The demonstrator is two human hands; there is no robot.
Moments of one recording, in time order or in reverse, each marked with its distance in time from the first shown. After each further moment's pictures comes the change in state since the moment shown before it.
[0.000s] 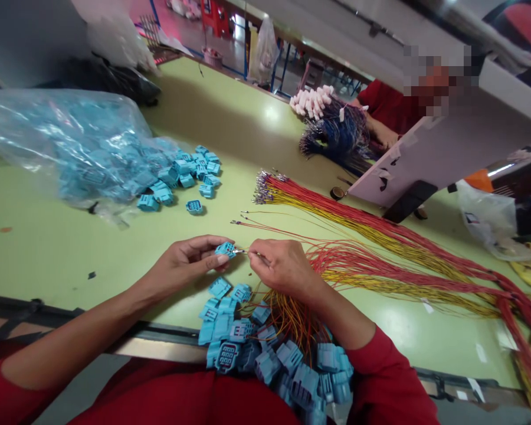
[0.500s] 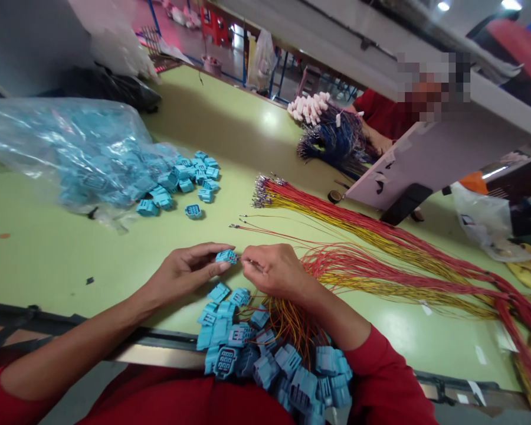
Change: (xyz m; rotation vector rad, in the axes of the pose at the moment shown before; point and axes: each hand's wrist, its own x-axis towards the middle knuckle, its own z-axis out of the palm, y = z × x) left_hand -0.003 -0.005 0.001 0.257 0.016 0.089; right_hand 0.004 -0.002 0.007 0.079 -0.047 -0.054
